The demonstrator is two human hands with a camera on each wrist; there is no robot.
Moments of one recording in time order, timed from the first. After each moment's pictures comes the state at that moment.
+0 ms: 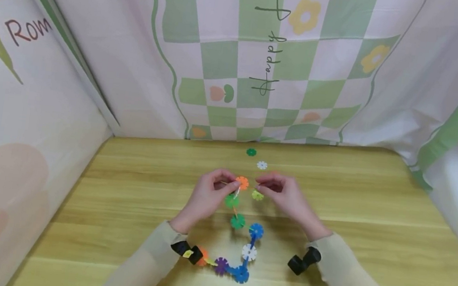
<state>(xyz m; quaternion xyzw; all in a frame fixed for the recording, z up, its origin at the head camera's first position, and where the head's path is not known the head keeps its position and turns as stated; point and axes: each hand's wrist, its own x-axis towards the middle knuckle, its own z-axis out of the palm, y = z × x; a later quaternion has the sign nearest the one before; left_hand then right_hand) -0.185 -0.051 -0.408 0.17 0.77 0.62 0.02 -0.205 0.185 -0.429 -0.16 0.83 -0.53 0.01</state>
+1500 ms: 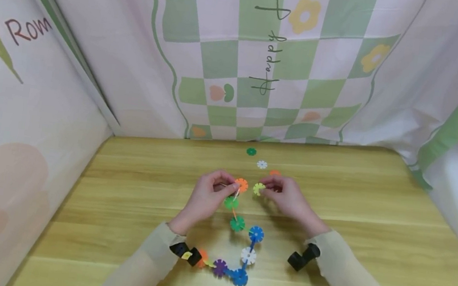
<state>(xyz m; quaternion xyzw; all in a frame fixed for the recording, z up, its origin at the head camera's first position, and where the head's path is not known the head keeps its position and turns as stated) -0.183 -0.055 -0.412 0.18 0.76 0.62 0.02 -0.213 0.192 -0.445 -0.13 0.86 -0.49 0.03</state>
